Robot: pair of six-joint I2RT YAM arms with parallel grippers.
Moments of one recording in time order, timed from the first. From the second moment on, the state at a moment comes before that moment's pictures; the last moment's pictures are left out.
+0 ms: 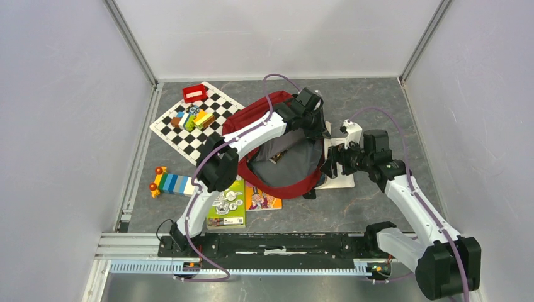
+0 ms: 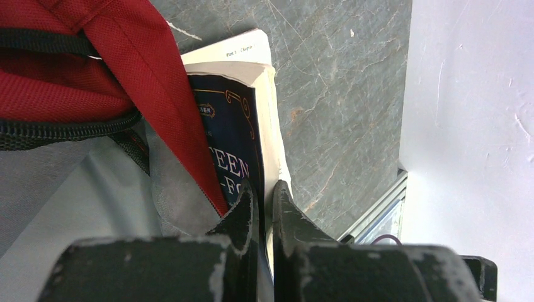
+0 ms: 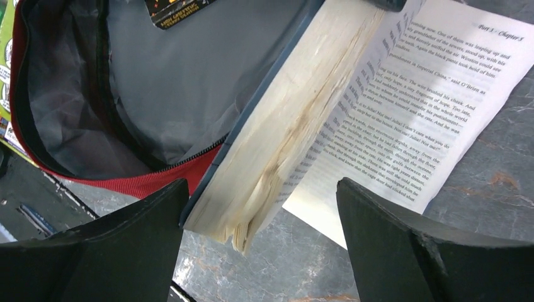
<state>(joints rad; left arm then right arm) -0.81 2.27 2.05 -0.54 0.24 -0.85 0.19 1.00 0.67 -0.42 -0.48 0.01</state>
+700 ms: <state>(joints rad) -0.81 2.26 2.02 -0.51 0.22 -0.91 0.36 1.02 0.72 -0.42 -0.17 0.07</state>
